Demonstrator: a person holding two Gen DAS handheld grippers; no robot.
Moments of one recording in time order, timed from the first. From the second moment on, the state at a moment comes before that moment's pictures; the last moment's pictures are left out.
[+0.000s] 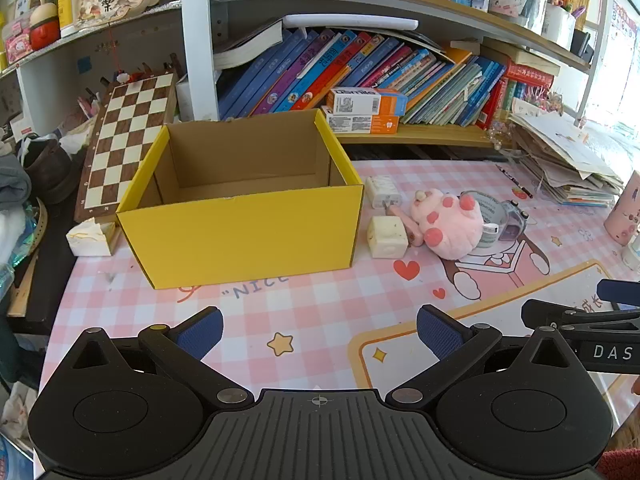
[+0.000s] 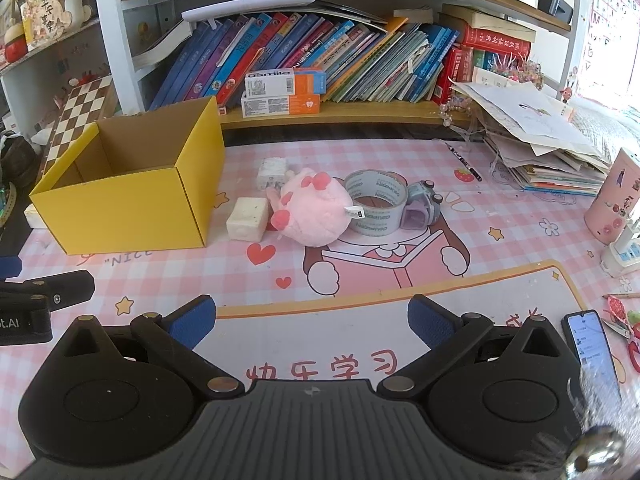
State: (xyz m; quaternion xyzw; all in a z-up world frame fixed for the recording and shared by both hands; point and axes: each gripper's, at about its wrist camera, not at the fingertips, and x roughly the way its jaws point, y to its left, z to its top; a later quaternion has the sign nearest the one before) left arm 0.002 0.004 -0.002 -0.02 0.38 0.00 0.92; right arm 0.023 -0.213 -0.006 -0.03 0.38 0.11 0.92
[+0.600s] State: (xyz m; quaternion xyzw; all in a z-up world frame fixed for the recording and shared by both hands) left arm 0.003 0.003 -0.003 -0.02 0.39 0.01 0.92; right arm 0.023 -0.212 -0.008 -0.03 0.38 0.11 0.92
